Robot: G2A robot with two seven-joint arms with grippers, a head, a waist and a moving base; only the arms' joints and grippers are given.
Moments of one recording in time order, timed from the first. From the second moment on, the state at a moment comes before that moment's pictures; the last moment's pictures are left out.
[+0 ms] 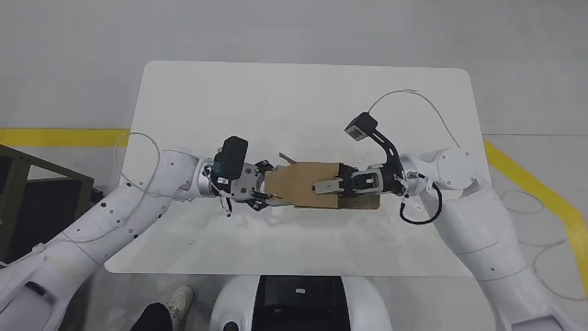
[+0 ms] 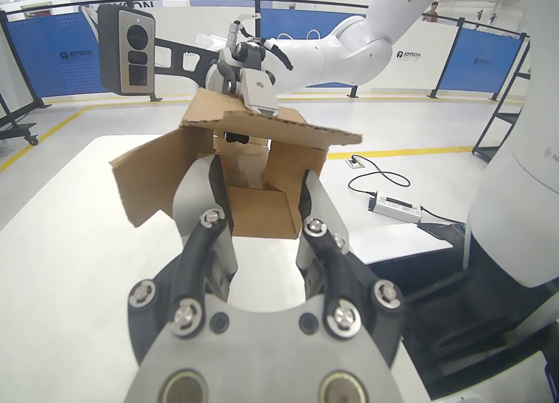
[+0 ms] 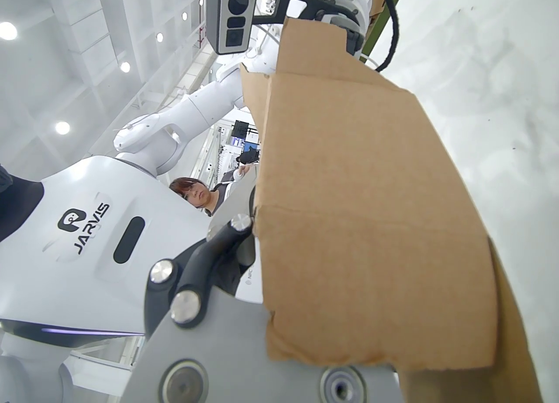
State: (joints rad) left arm 0.63 -0.84 -0.49 -1.38 1.28 -1.01 0.81; right arm -0.92 -1.14 1.10 -1.46 0.54 -0.29 1.37
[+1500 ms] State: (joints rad) left arm 0.71 -0.88 -0.69 -1.21 0.98 -0.88 0.55; right arm -0.91 -1.13 1.06 -1.46 0.54 -0.29 1.39
